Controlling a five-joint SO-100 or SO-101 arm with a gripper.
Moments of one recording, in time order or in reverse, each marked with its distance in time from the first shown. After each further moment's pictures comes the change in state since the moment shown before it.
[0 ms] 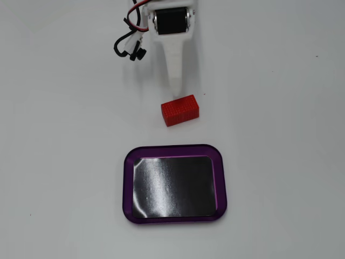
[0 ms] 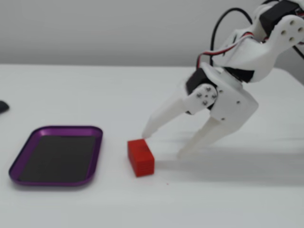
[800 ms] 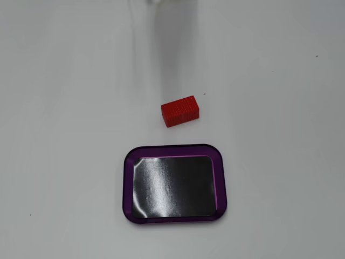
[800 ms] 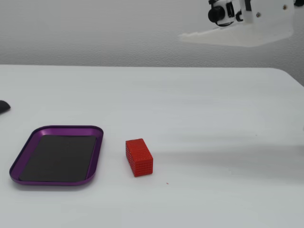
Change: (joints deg) arm 4.2 58.8 5.4 15.6 10.3
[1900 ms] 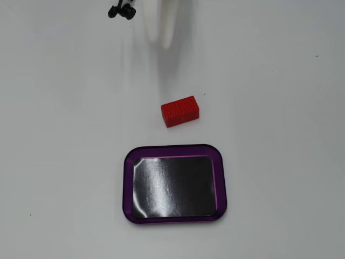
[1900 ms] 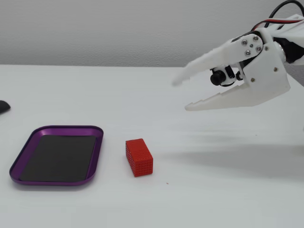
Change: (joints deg) arm -0.1 11.4 21.7 4.0 4.5
